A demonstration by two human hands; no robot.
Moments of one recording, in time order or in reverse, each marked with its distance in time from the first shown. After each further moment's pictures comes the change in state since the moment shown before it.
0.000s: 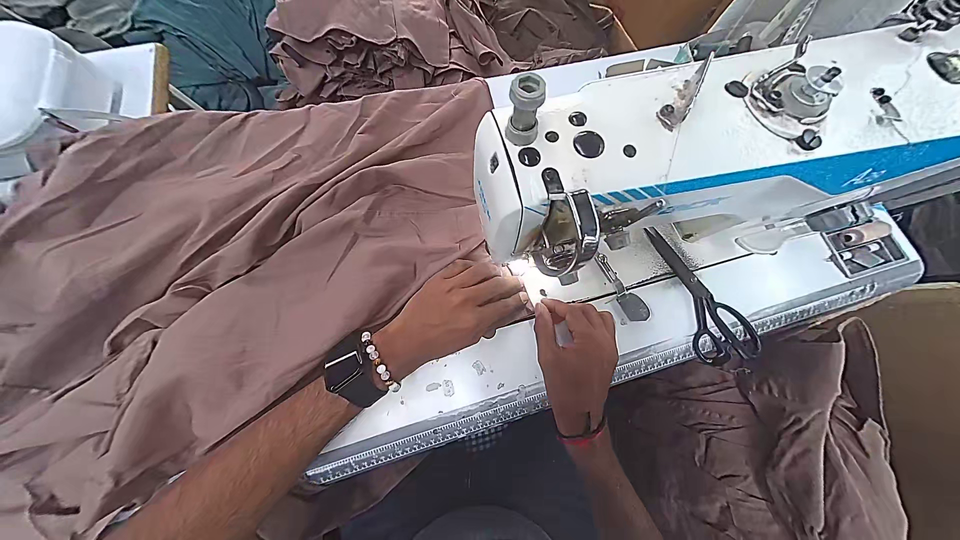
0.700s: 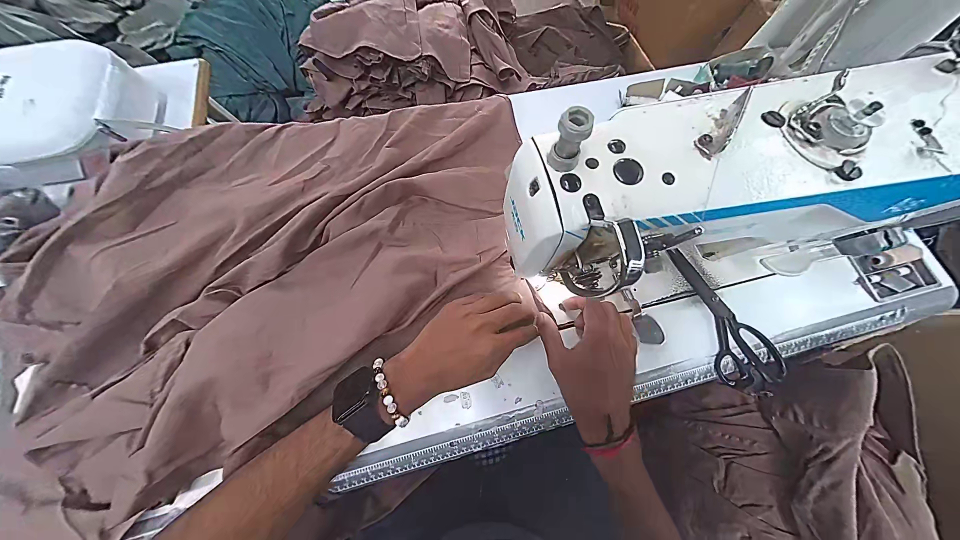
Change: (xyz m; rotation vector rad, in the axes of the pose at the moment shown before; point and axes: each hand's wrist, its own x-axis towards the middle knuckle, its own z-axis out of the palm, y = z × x) left_hand -0.008 0.015 -0.010 -0.174 -0.018 -0.092; right_hand 0.022 -0.011 -0.005 -0.228 -0.183 0.010
